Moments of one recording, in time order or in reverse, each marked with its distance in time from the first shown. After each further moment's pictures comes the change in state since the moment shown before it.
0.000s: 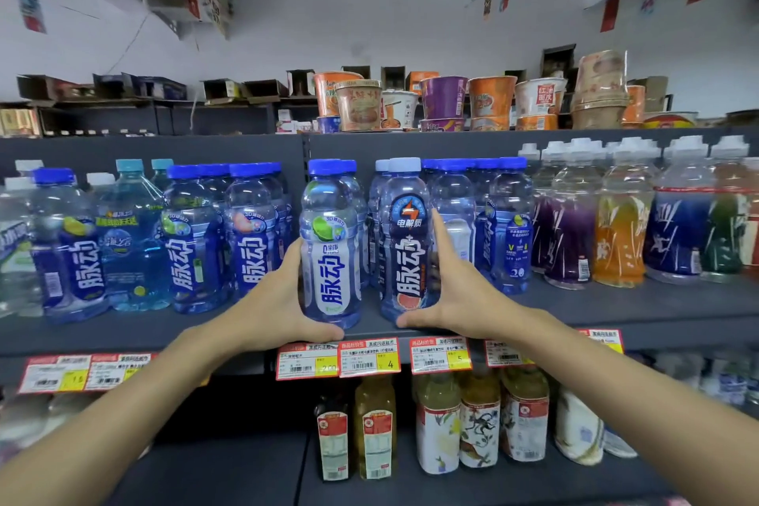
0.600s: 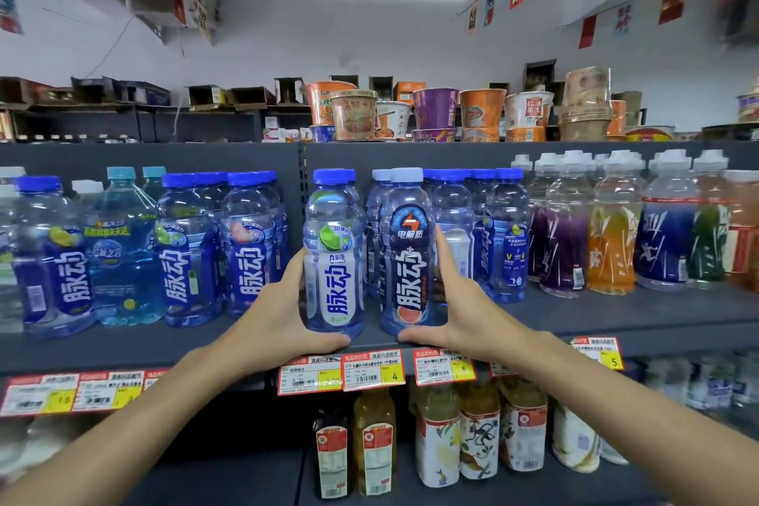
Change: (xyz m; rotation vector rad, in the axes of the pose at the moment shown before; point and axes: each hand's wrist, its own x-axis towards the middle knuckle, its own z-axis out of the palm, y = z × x) left_hand 0.007 -0.020 0.010 -0.048 0.075 0.123; right_hand -0.010 0.001 0.008 -0.095 0.051 -0.059
